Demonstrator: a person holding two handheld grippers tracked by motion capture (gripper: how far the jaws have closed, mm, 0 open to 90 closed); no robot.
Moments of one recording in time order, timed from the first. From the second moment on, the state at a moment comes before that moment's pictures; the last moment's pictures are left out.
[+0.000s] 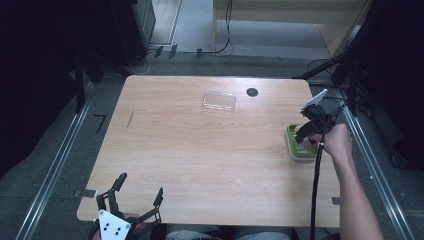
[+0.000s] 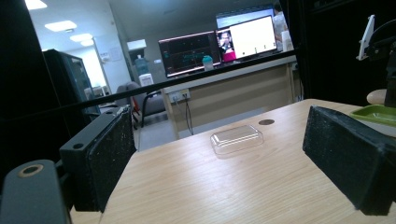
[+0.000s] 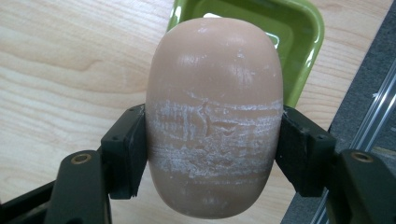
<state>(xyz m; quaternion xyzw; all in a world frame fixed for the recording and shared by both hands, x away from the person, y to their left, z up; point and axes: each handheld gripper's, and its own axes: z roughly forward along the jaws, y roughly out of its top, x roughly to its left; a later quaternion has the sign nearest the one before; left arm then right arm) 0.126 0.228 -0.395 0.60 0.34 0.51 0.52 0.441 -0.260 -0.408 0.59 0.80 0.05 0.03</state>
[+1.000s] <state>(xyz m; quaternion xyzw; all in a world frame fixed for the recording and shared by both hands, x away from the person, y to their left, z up) 0.126 0.228 -0.395 0.60 0.34 0.51 0.52 0.455 -0.267 -0.436 0.63 0.77 0.07 0.01</state>
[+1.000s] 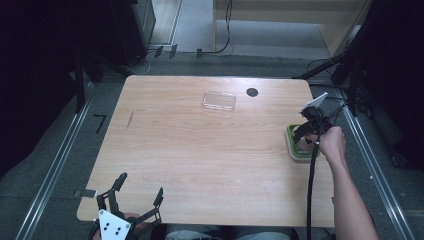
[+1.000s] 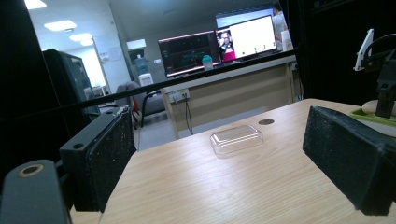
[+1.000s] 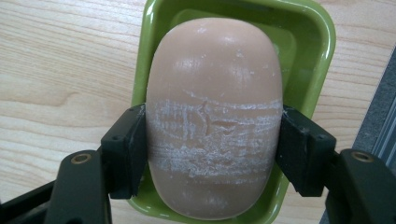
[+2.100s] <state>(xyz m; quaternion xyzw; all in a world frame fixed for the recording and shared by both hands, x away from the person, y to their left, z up) 0.126 0.229 -0.395 0.60 0.34 0.51 0.52 0.460 -0.261 -0.450 0.65 0.75 0.05 0.03</state>
